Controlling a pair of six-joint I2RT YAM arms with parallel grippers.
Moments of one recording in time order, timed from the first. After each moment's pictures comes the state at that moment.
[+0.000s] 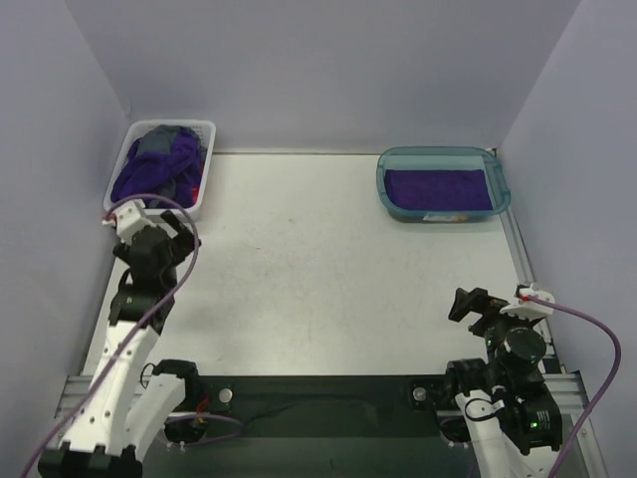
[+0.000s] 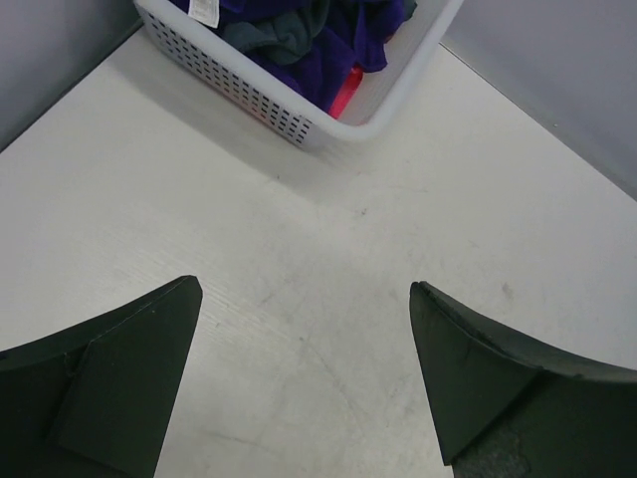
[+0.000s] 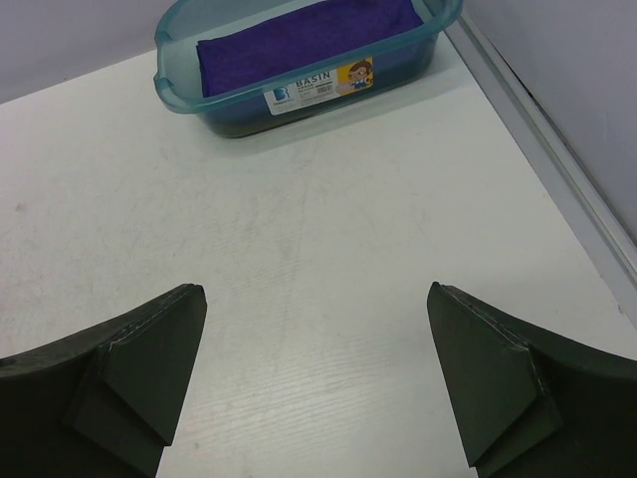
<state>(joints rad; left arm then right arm) -0.12 0.63 0.67 -0.40 -0.43 -0.57 0.11 0.01 0.61 -0.83 0.26 0.26</state>
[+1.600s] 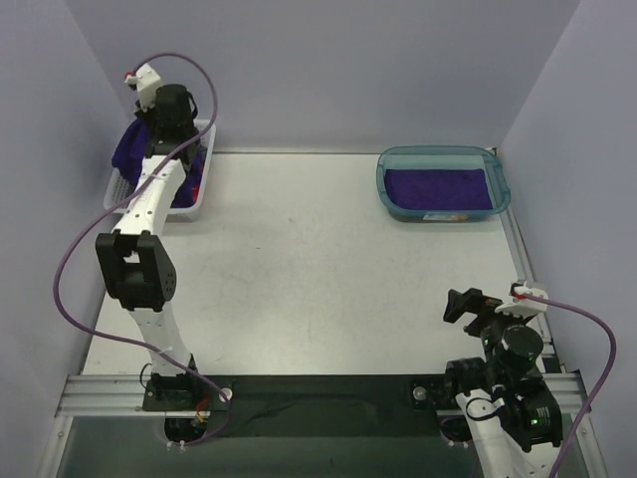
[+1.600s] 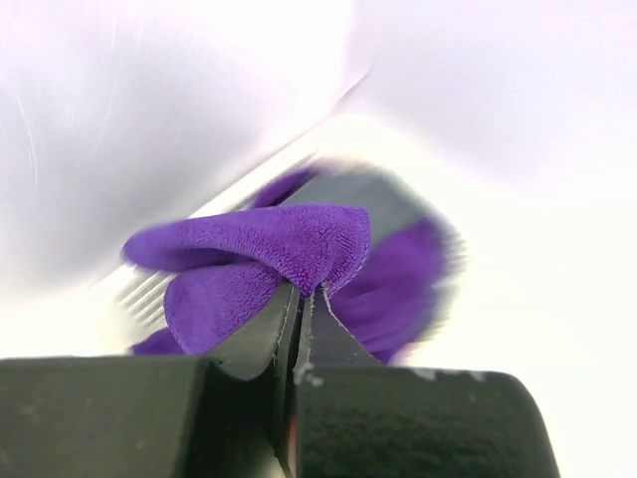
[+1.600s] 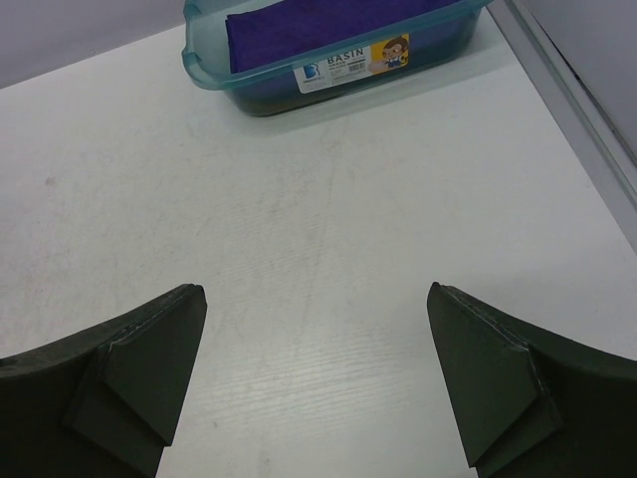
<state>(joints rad) -0.03 1.95 1.83 -0.17 -0.81 -0.29 0.15 0.01 0.58 -0.83 0.23 0.29</state>
